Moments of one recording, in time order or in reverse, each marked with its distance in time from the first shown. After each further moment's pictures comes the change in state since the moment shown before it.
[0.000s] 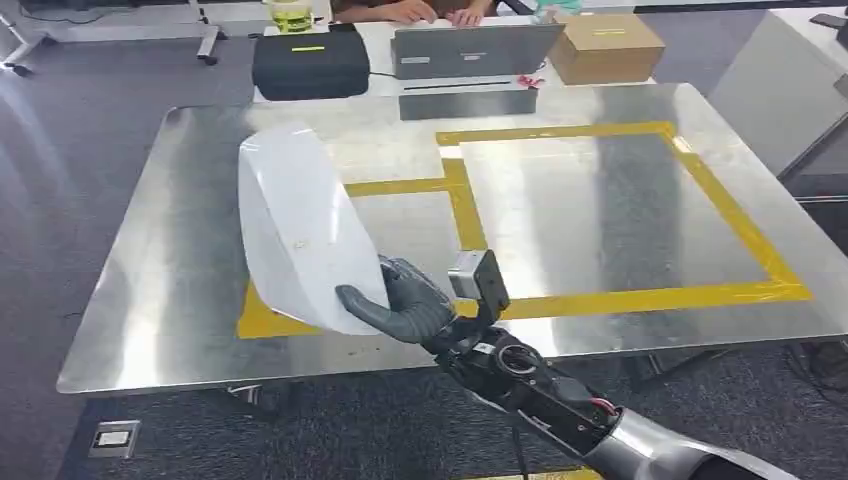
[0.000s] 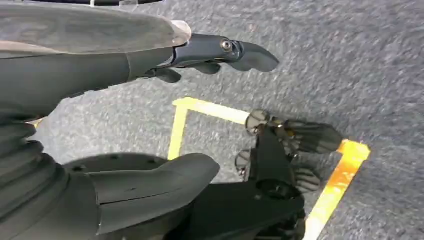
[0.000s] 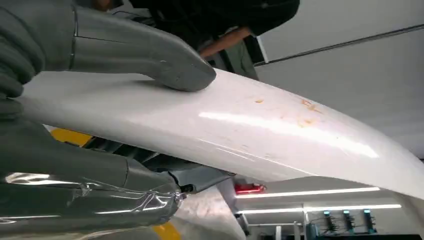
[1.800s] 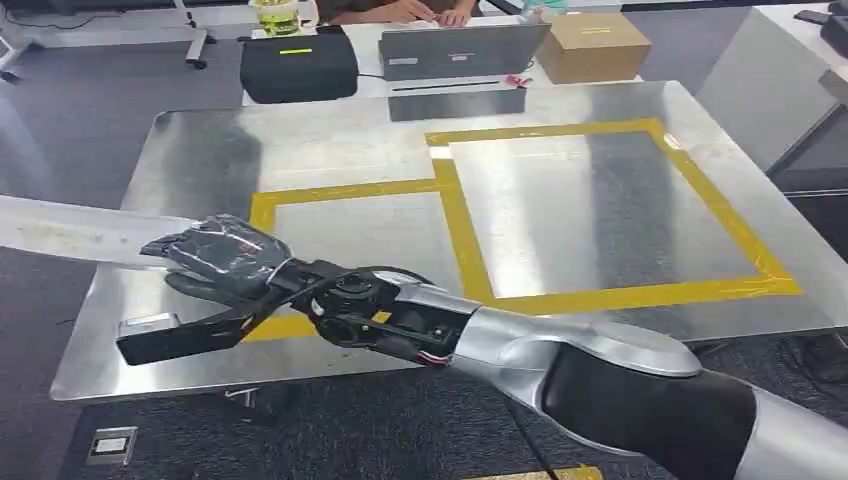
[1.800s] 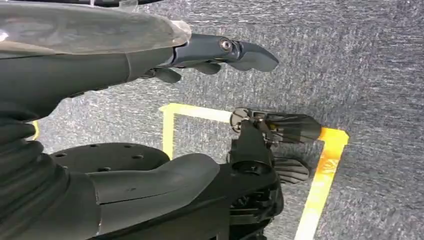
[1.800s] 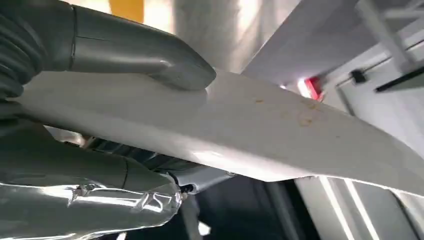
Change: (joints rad) left arm -0.080 0.000 -0.073 0.000 -0.043 -0.025 0.039; right arm -0.607 0.284 0.480 0.585 0.999 -0.440 0.282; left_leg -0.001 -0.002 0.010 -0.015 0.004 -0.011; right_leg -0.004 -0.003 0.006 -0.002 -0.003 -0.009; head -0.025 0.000
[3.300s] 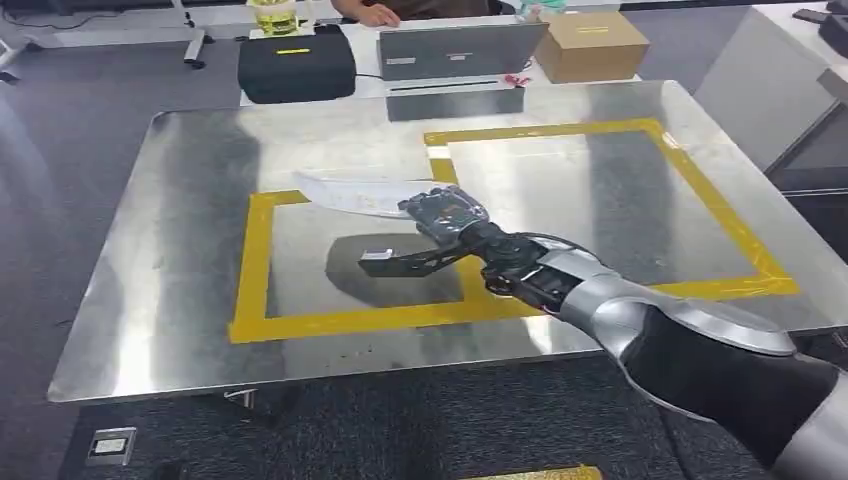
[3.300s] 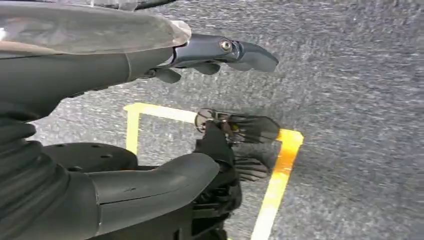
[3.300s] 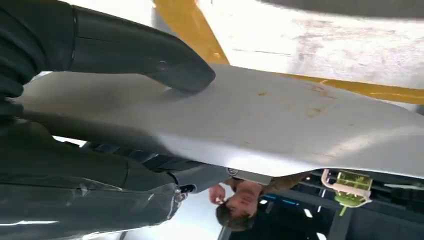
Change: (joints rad) left arm -0.004 0.003 0.000 0.000 0.060 0.016 -0.146; right arm -0.014 -0.298 -0.041 0.330 0.251 0.036 0.165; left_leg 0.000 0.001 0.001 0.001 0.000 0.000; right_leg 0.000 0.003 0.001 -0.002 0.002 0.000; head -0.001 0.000
